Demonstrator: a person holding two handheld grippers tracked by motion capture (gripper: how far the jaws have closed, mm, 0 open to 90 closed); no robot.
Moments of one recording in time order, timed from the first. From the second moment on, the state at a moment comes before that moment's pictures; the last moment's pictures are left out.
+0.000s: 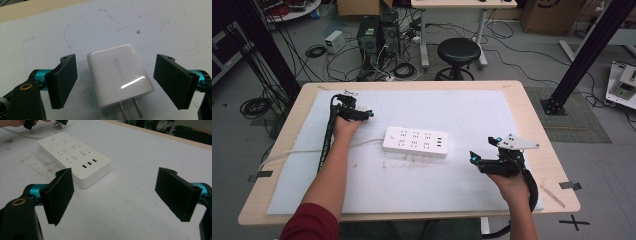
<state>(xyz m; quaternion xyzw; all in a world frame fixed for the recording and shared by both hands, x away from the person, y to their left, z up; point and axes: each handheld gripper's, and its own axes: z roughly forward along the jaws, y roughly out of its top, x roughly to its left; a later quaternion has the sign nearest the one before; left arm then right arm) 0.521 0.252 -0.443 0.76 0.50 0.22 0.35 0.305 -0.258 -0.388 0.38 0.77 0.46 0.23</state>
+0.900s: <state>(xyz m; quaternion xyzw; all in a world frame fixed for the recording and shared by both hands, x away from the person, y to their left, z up) 0.522 0.247 -0.449 0.76 0.50 0.22 0.34 0.304 -0.257 -0.388 0.38 0.77 0.46 0.23</state>
